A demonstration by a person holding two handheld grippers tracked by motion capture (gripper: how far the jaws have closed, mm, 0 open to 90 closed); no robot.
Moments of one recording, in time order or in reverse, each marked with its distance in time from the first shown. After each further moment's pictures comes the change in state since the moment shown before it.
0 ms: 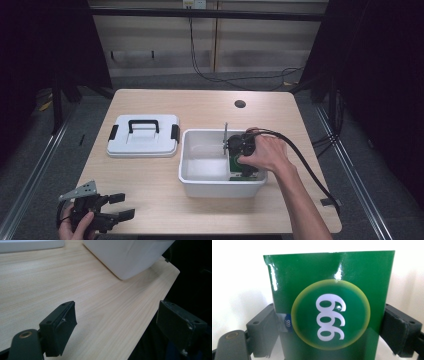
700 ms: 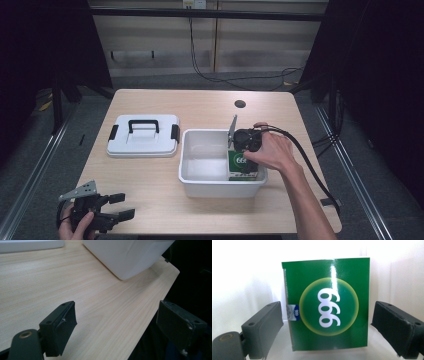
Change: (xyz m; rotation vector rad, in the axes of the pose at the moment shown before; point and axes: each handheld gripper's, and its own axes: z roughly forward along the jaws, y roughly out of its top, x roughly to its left) left arm 0.000 0.000 0.000 -0.001 0.000 0.003; right arm 0.001 -0.016 -0.021 -0.150 0.000 0.028
